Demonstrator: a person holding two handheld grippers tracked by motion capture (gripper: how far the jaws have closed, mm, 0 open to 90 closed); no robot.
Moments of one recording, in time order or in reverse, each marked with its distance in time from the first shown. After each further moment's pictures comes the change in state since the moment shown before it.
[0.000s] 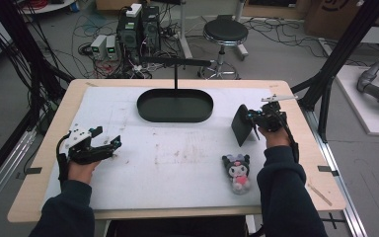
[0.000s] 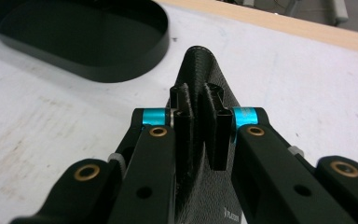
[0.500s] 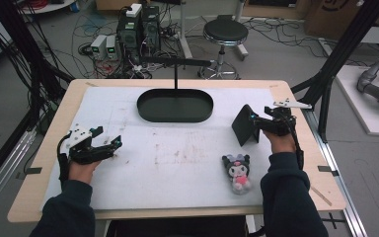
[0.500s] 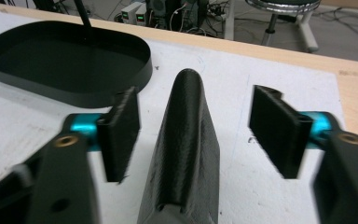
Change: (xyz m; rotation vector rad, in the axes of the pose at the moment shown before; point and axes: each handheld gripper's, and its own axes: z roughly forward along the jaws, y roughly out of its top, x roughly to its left) left arm -0.001 0.000 0.001 0.001 0.001 0.000; right arm -0.007 -0.019 -0.015 -0.162 -0.051 0.054
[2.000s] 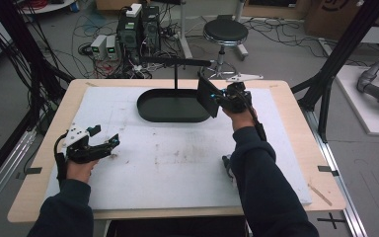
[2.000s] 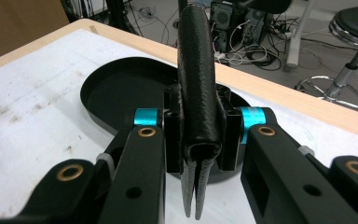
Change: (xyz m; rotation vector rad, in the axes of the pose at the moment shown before) left arm 0.007 0.001 -0.003 -0.022 0.004 -0.011; right arm 0.097 0.080 0.056 0.001 0.210 -0.122
